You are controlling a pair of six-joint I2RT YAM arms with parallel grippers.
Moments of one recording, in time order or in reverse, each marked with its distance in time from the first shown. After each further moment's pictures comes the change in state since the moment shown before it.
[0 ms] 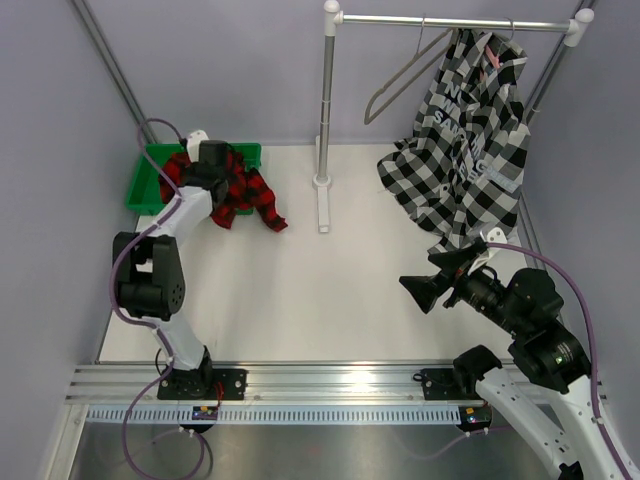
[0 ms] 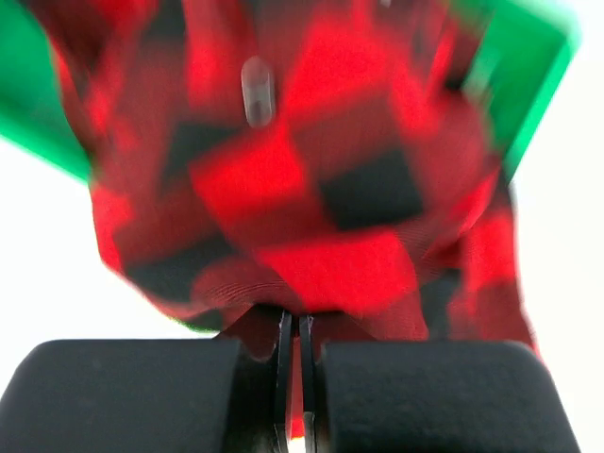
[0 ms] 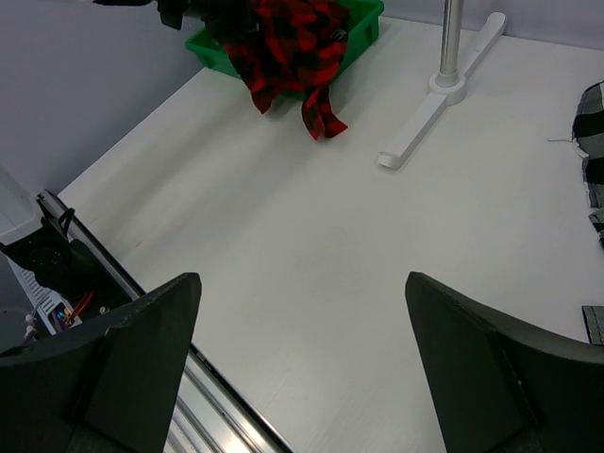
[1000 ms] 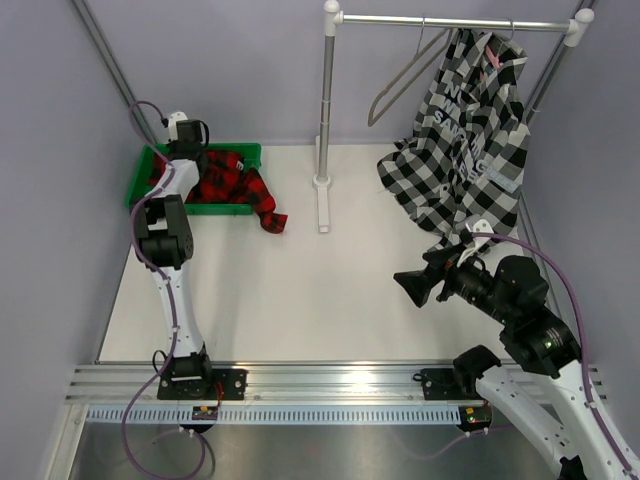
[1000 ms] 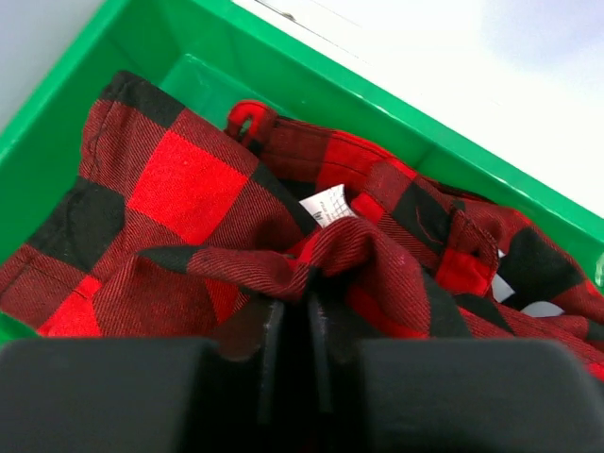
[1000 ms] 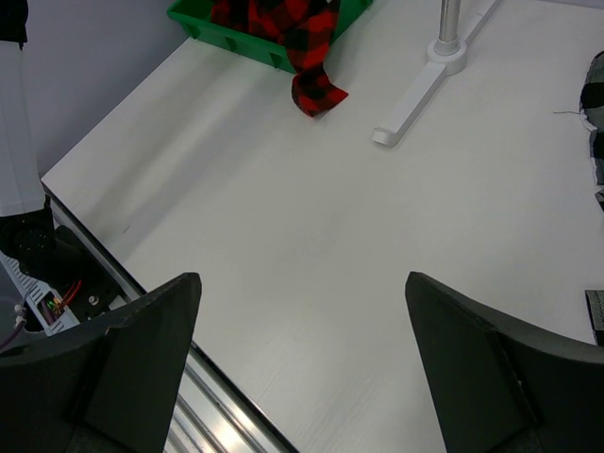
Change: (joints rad) left arm 0.215 0.539 0.613 0.040 0.029 0.204; right arm 0.000 0.080 0.000 0.000 0.000 -0.011
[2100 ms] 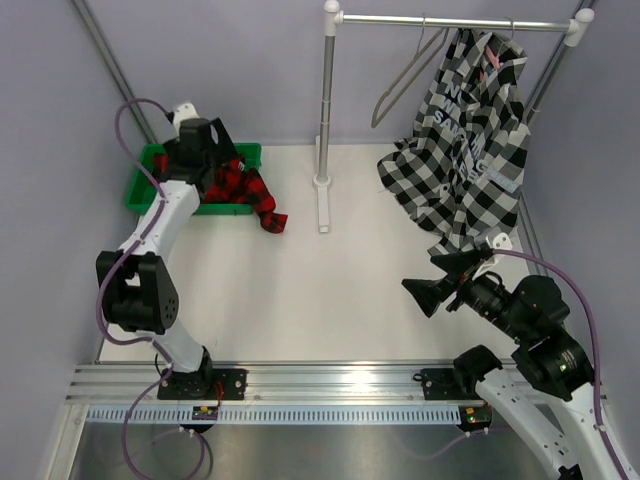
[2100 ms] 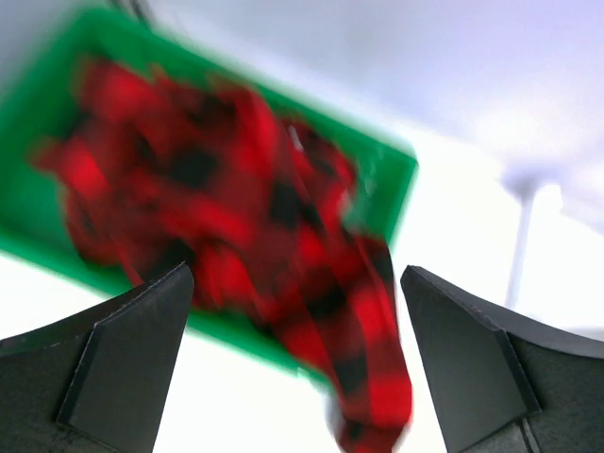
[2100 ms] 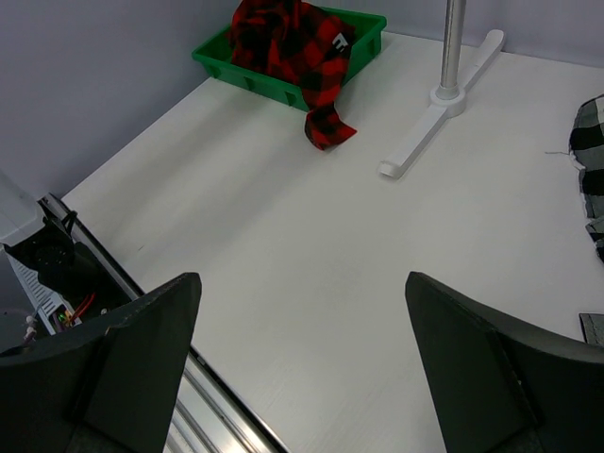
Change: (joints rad) left arm -0.154 -0.628 -0.406 -0.059 0.111 -0.117; right arm 0.000 -0.122 -0.009 0.002 -0.004 0.005
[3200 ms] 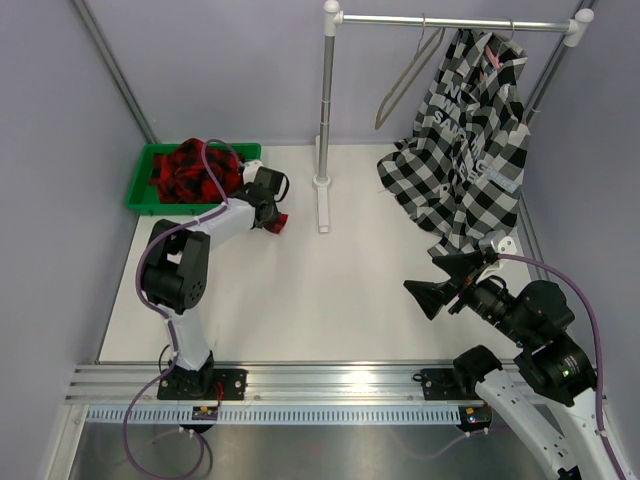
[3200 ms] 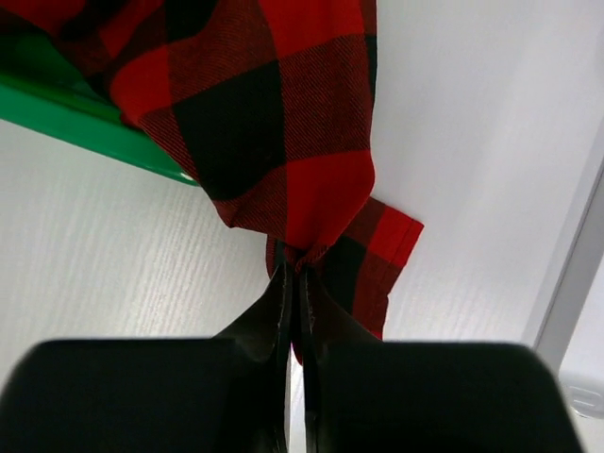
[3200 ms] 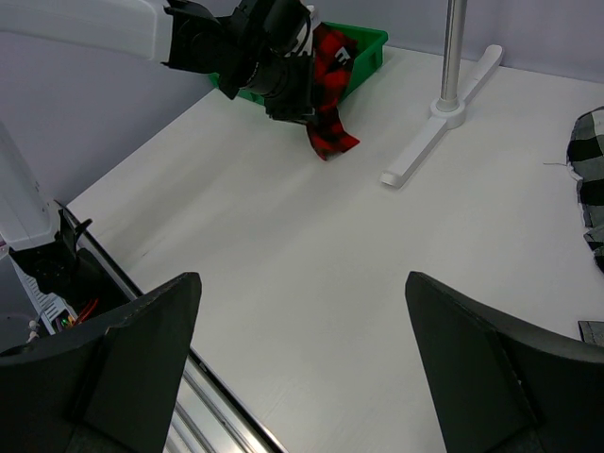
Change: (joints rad) left arm -0.312 0.197 -0.224 -0.053 -0.107 -0.218; right arm 0.000 -0.034 -0.005 0.006 0.000 0.006
